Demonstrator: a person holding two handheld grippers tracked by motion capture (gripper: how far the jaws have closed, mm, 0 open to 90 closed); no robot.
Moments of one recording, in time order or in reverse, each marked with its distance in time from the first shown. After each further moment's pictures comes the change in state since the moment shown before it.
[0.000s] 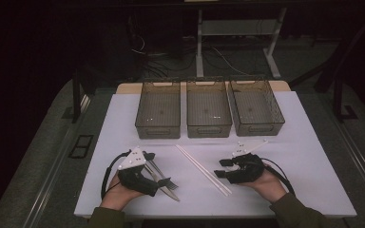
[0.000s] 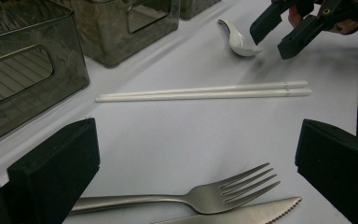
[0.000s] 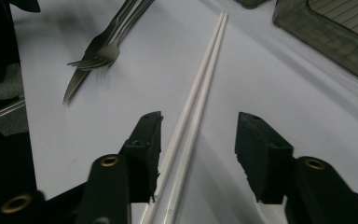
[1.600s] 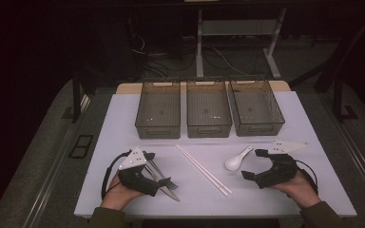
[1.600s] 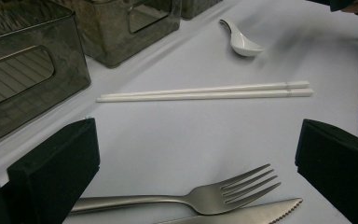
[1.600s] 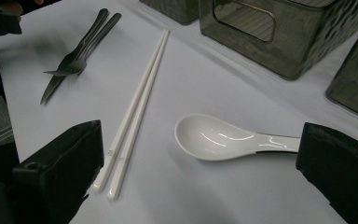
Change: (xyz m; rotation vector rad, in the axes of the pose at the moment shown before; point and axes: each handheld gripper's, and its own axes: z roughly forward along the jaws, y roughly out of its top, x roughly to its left) left arm -0.001 0.001 0.000 0.011 0.005 0.009; right arm -0.028 -0.036 -0.064 -0.128 -0.096 0.077
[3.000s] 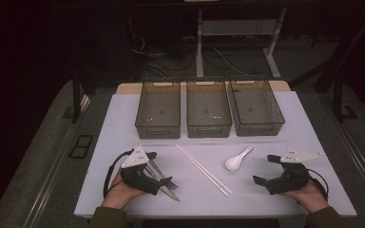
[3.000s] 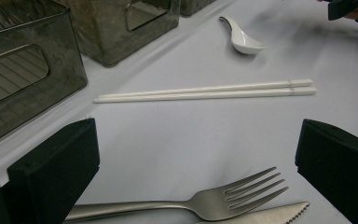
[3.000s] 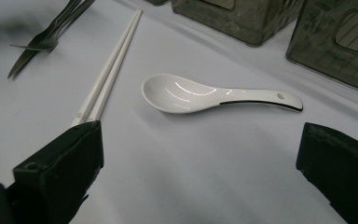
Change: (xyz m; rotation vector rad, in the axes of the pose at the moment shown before) left arm 0.003 0.001 0.007 0.003 -0.010 0.000; right arm -0.014 -0.037 -0.016 -0.023 -0.075 0.012
